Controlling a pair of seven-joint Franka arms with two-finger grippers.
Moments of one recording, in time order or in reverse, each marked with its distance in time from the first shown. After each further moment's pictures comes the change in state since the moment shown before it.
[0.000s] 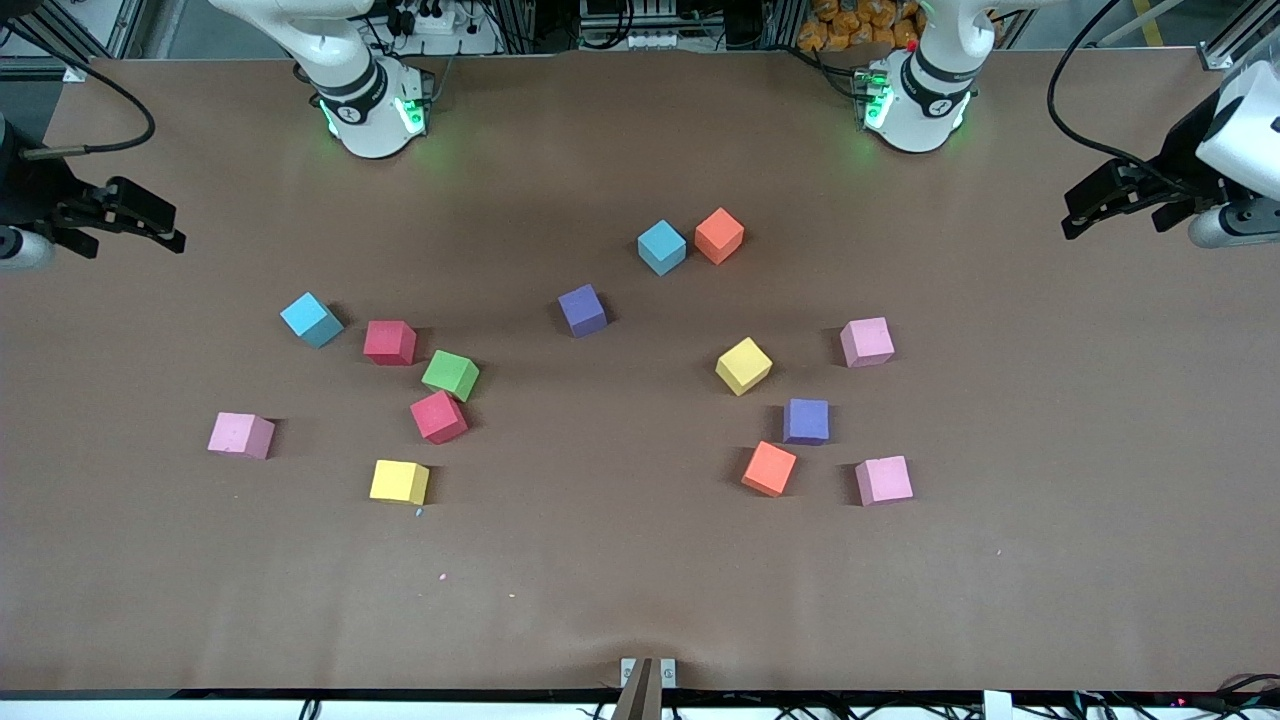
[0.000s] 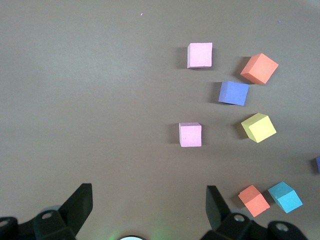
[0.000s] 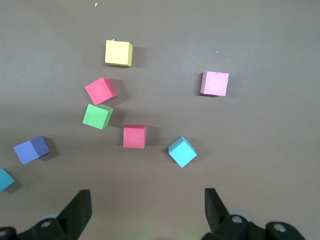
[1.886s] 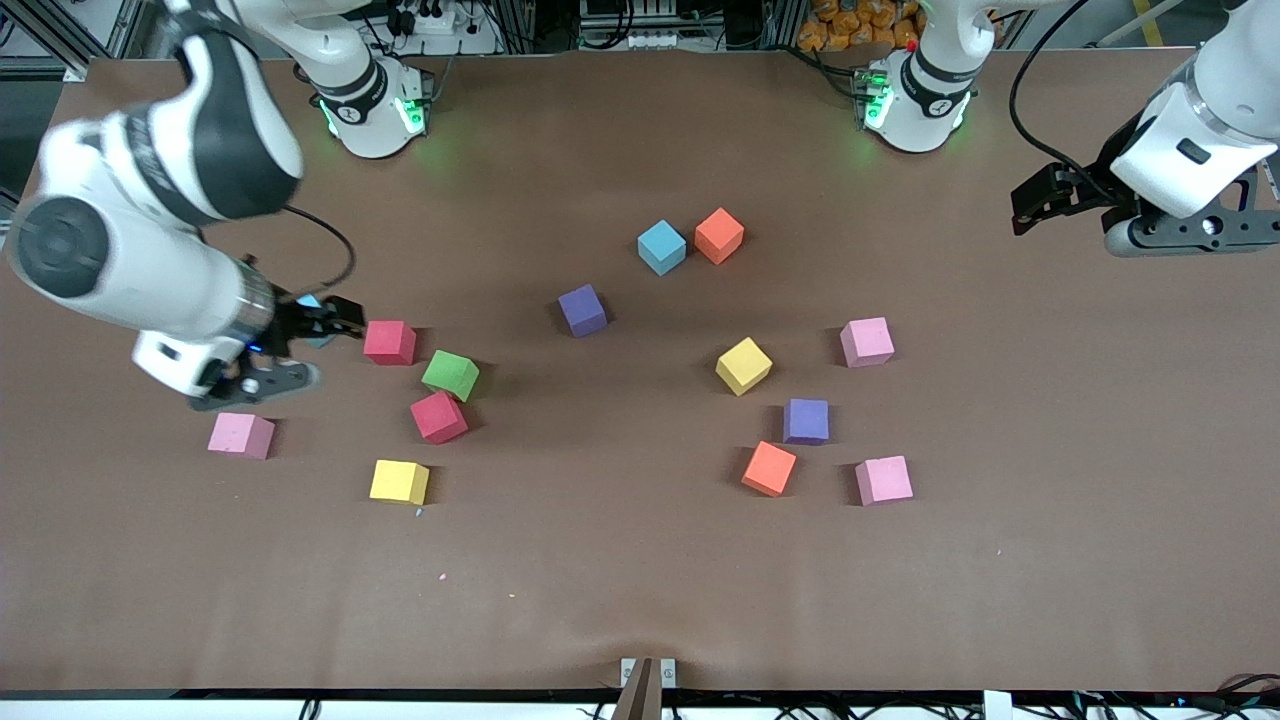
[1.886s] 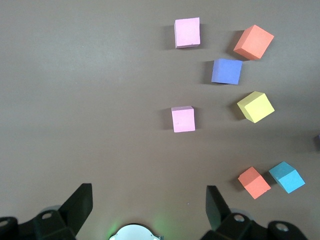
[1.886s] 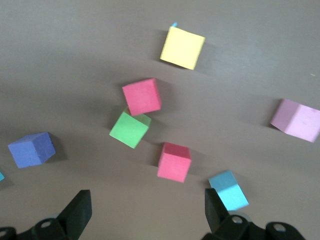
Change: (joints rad) left arm -0.013 0.024 -0.050 -0.010 0.000 -0.034 0.002; right arm 0.226 0.311 0.015 -0.005 0.002 0.195 0.003
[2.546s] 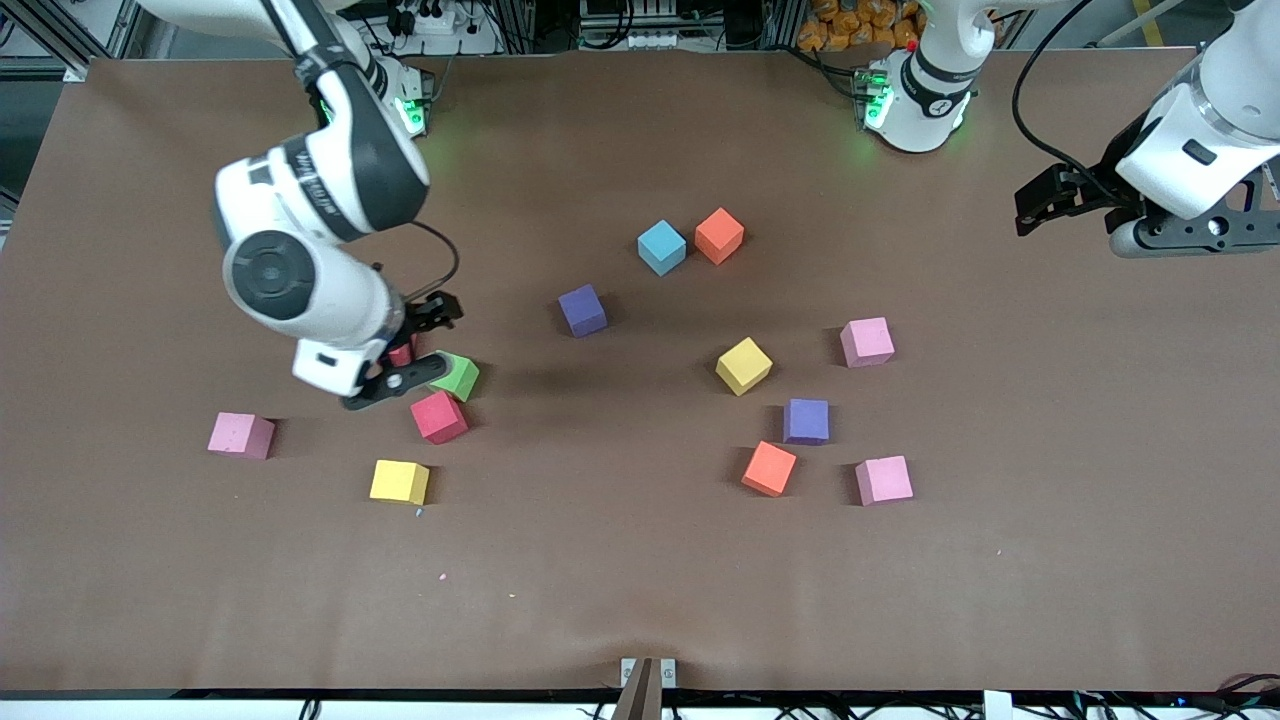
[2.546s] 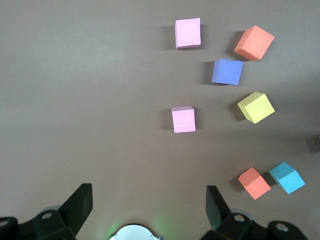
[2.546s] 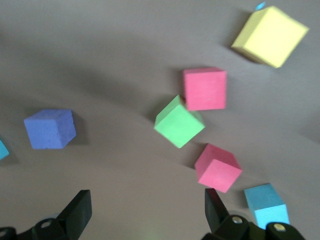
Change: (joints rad) left arm -0.003 0.000 -0.001 0.000 0.000 0.004 0.000; right arm 0.173 0.054 0.002 -0.060 0.000 0.029 0.000
